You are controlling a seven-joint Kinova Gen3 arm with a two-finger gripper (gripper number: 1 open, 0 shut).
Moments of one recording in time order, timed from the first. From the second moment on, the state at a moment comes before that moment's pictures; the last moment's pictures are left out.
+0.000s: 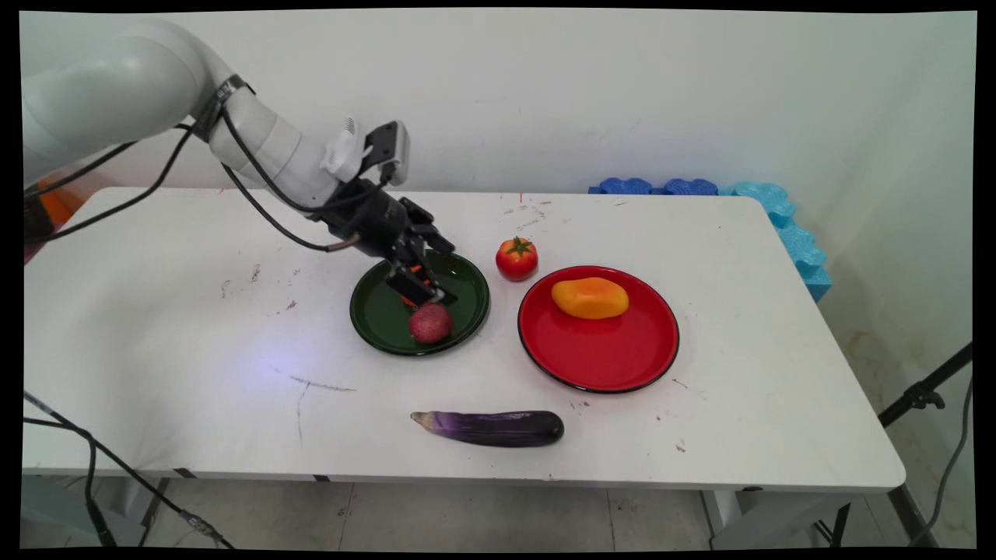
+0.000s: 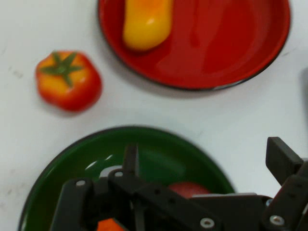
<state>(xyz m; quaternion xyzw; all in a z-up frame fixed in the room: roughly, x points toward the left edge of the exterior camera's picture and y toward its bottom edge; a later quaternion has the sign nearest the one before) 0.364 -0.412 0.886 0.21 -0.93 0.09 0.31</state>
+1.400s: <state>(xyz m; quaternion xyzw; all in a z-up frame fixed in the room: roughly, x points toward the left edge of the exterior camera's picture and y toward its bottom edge) 0.433 -0.462 0.802 0.27 -0.93 0.08 0.25</state>
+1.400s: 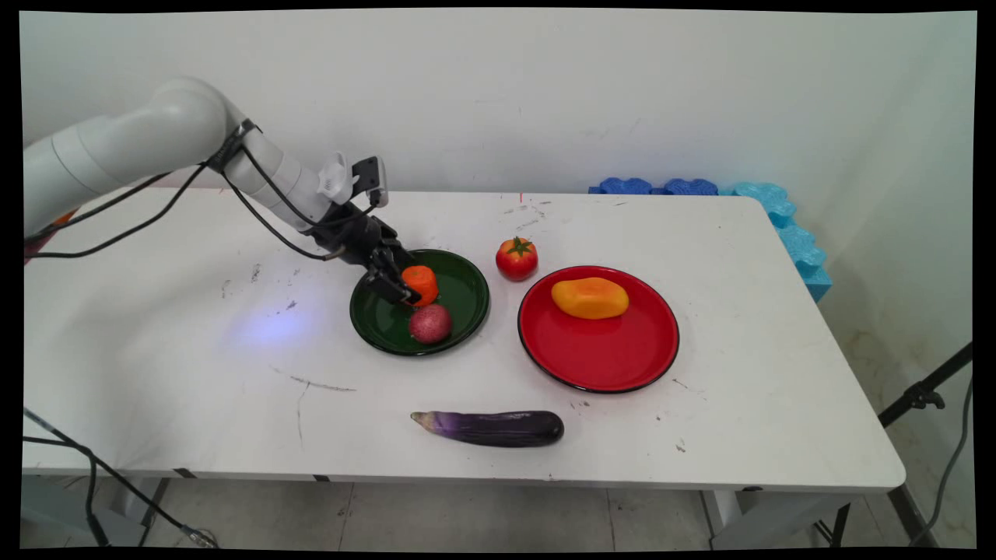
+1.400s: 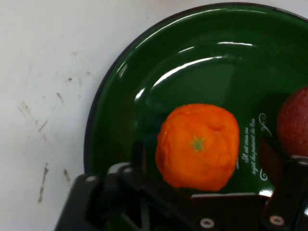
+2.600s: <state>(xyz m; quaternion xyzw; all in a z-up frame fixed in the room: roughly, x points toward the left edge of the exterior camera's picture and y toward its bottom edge) 0.394 -0.442 0.879 0.26 -0.91 0.09 0.31</state>
